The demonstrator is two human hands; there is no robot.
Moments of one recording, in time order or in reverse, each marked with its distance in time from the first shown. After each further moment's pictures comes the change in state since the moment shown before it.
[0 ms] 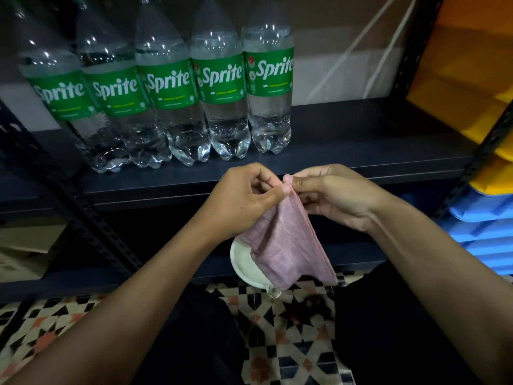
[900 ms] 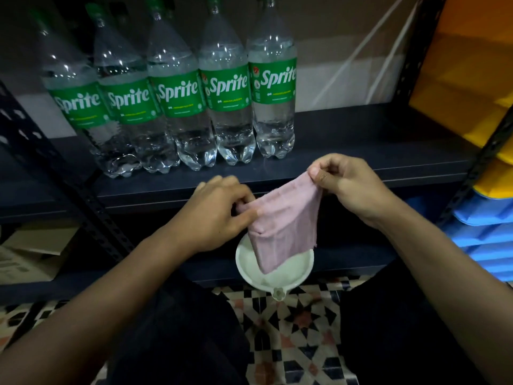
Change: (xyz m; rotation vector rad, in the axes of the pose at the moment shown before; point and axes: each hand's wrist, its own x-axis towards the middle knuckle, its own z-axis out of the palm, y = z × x) left_hand -0.021 -0.017 -0.044 0.658 -0.102 0.186; right_hand 0.010 0.012 -0.027 -0.372 0.274 -0.363
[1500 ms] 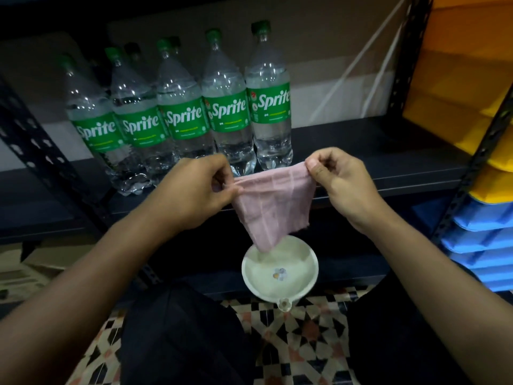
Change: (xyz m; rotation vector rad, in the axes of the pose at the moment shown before) left_hand 0.004 0.027 -0.071 0.046 0.146 -0.069; right_hand -0.002 -0.023 0.006 0.077 0.156 -0.193
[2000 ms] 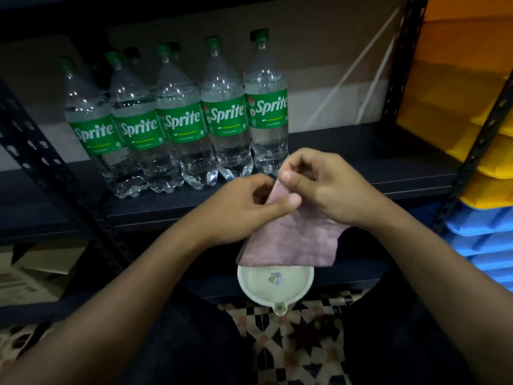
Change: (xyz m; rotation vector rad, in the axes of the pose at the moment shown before) left_hand 0.001 0.042 0.030 -0.448 -0.270 -0.055; right_hand -0.010 -0.058 0.002 -0.213 -0.332 -0.130
